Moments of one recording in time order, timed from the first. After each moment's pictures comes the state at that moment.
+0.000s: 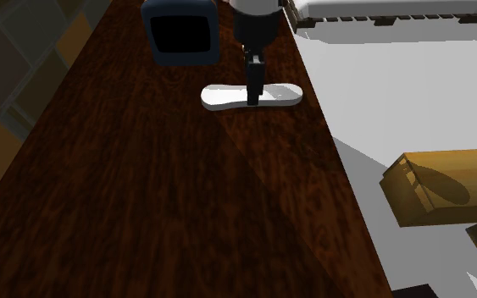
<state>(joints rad) 0.14 0.50 -0.22 -1.45 0.13 1.92 -1.33</state>
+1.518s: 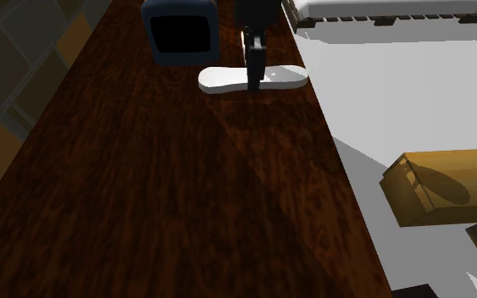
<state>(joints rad) 0.14 0.48 -0.22 -1.39 0.12 1.84 -1.32</state>
